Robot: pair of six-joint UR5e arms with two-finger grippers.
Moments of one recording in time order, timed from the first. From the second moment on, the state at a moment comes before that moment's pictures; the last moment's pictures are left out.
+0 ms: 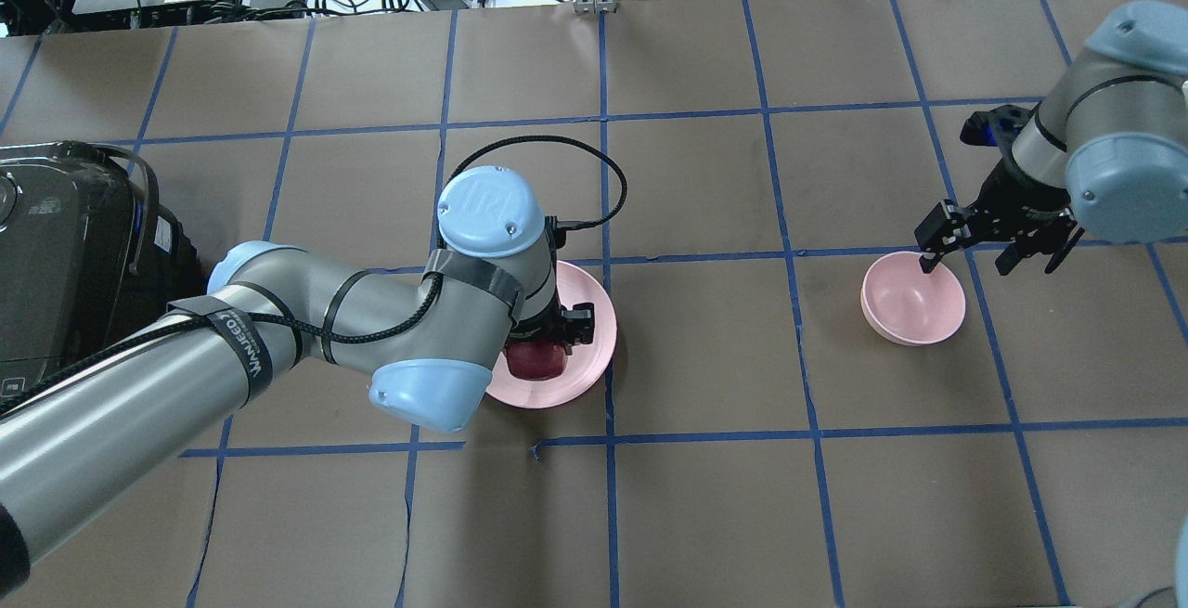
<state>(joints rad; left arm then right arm) -1.92 -1.79 -2.00 -0.94 1.57 -0.36 1.19 -1.33 1.95 -1.99 -1.56 -0.35</state>
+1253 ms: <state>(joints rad) -1.84 -1.76 -1.64 -1.35 1.52 -0.37 1.19 -1.31 1.94 -1.97 -1.54 -0.34</state>
